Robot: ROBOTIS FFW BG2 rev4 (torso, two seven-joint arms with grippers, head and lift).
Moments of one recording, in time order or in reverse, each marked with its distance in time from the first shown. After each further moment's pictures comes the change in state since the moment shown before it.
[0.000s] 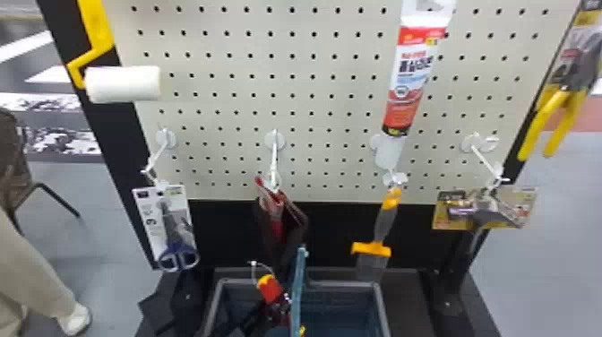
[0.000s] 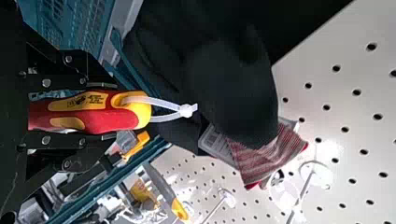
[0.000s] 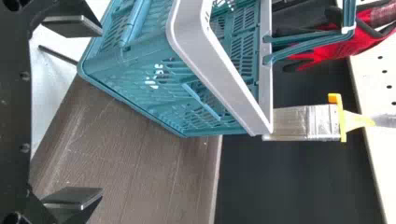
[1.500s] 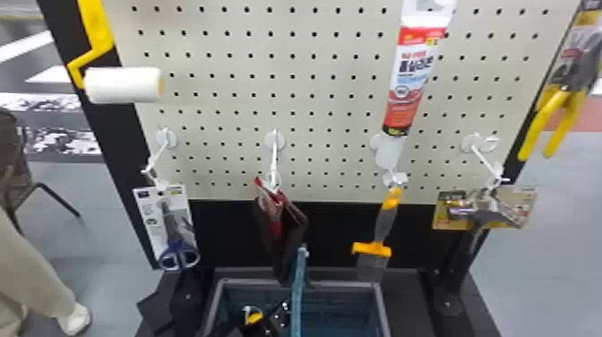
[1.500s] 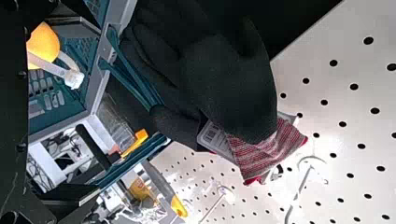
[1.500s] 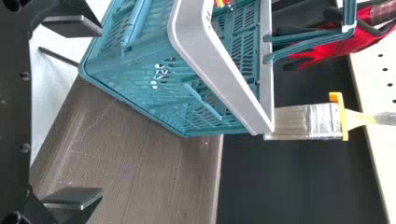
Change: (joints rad) left arm 0.003 0.000 -0.001 0.000 -0.005 -0.017 -0.005; right arm 0.002 0.000 0.000 0.003 -0.009 0.000 0.000
